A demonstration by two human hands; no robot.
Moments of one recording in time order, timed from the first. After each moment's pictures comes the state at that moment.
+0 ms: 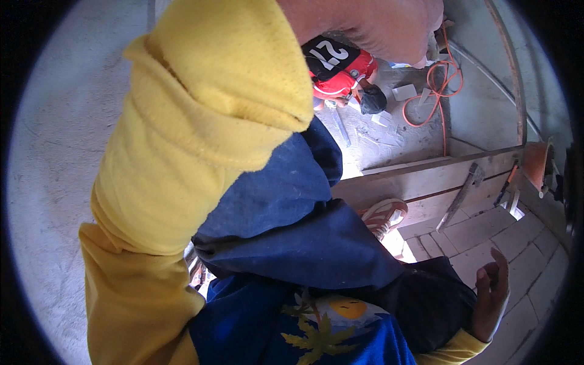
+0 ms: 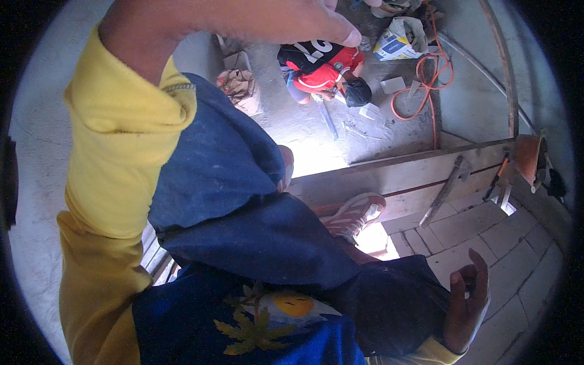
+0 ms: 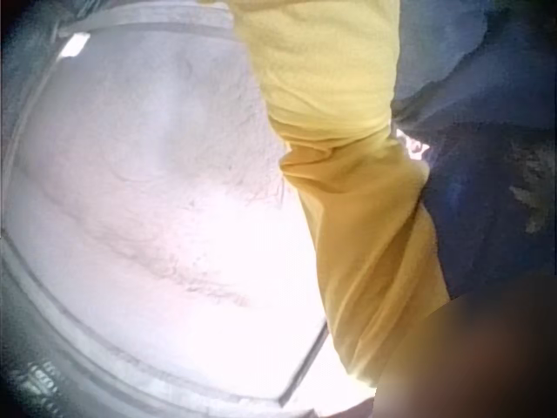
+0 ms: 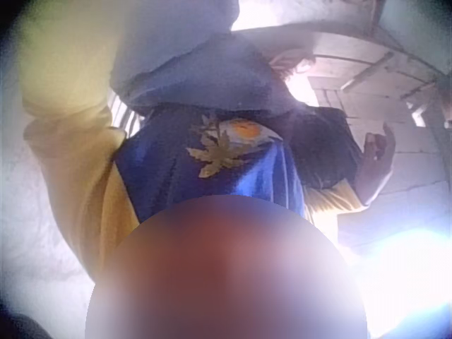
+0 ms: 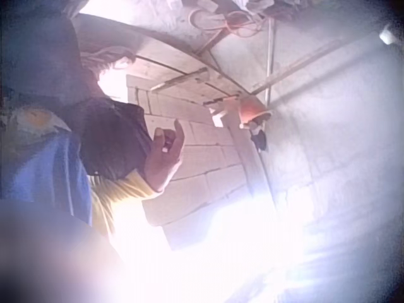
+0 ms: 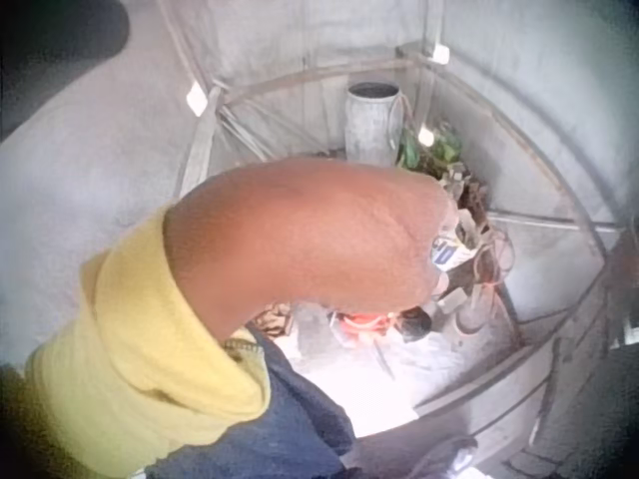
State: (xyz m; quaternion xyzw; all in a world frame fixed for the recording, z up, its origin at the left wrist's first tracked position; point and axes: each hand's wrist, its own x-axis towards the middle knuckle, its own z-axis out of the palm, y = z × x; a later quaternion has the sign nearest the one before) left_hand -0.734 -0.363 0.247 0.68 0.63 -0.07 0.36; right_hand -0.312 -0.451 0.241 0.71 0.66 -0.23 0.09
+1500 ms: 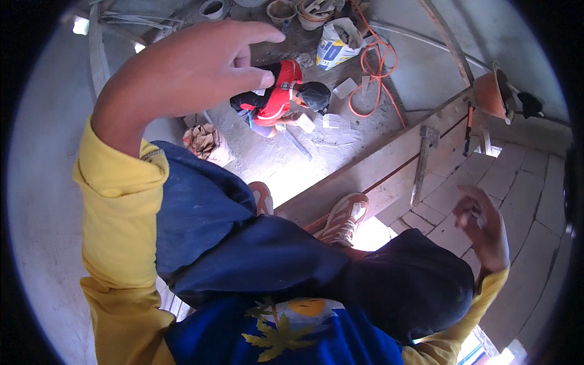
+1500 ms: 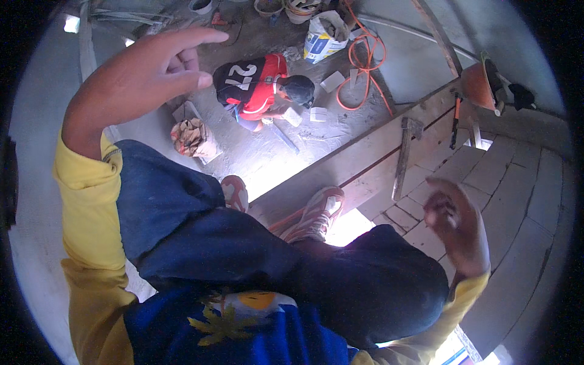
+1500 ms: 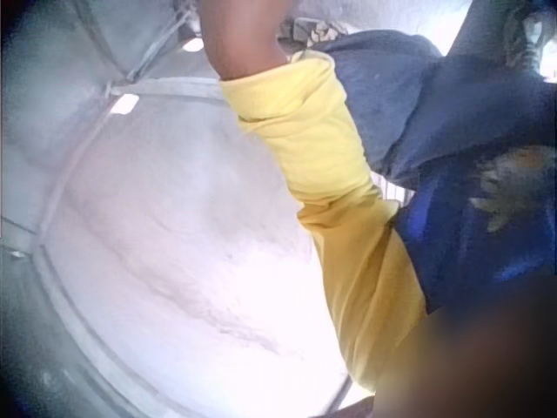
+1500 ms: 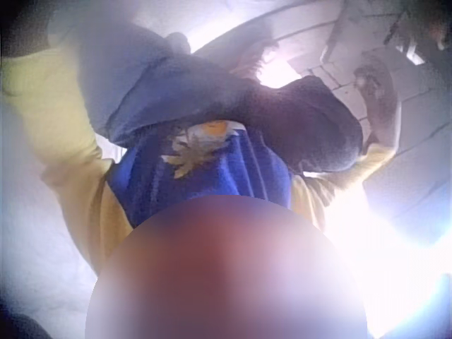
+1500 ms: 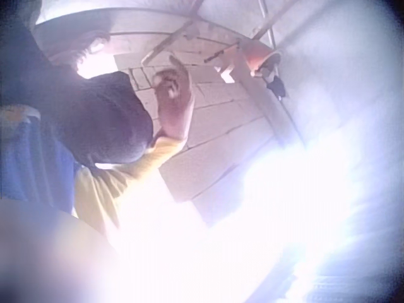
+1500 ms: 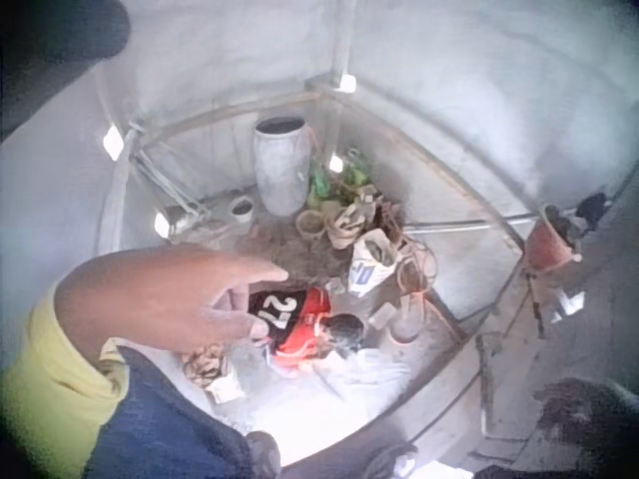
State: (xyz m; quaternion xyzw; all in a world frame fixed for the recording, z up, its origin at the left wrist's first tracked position) left_hand -0.728 -0.363 0.175 0.76 0.59 0.07 0.27; right_hand -0.258 -0.411 0.225 0.61 0.65 -0.45 -0.04
